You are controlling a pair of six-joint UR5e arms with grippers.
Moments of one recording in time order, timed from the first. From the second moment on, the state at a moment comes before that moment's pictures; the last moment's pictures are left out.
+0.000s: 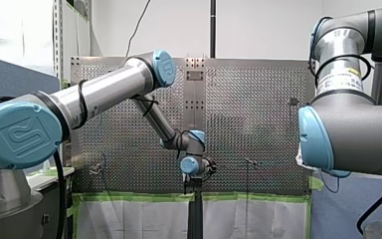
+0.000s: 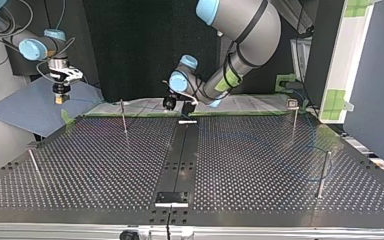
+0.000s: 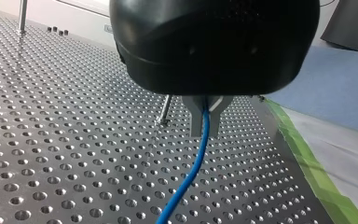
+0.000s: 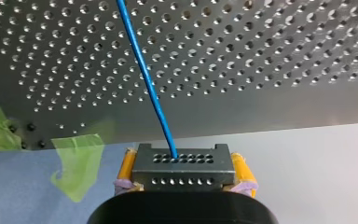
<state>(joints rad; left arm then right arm) -0.59 -2.67 -1.23 -2.60 -1.66 -1.78 1.42 -0.72 1.73 -0.92 1.19 1.69</state>
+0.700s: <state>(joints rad) -0.61 -2.67 -1.23 -2.66 -1.62 -1.73 1.42 -0.71 1.72 -0.91 1.19 1.69</state>
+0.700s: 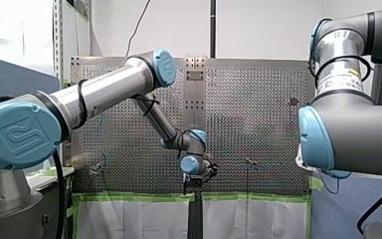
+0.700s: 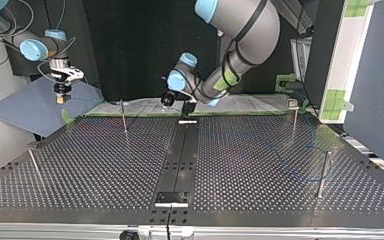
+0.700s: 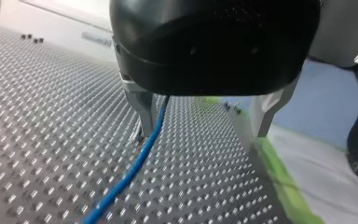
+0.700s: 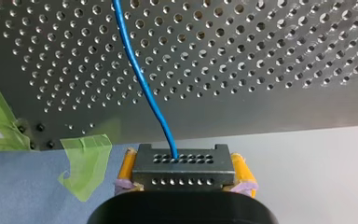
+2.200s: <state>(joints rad) -0.81 -2.45 -1.48 -2.51 -1.70 -1.76 1.49 -0.71 1.67 -0.80 1.21 1.64</state>
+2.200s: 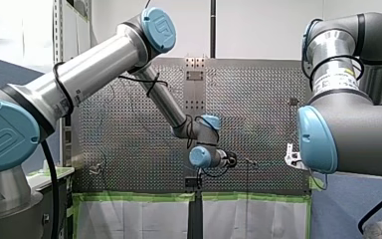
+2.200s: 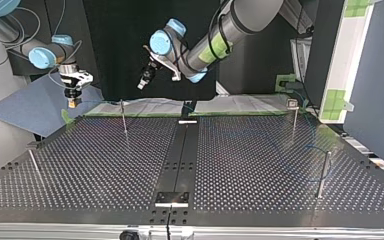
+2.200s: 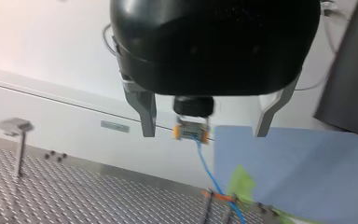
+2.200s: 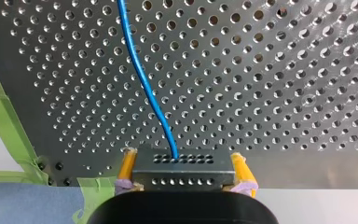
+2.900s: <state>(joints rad) -0.81 -2.58 -1.30 -2.63 -1.71 -1.91 1.49 -0.71 1.68 -0.81 1.21 1.65</state>
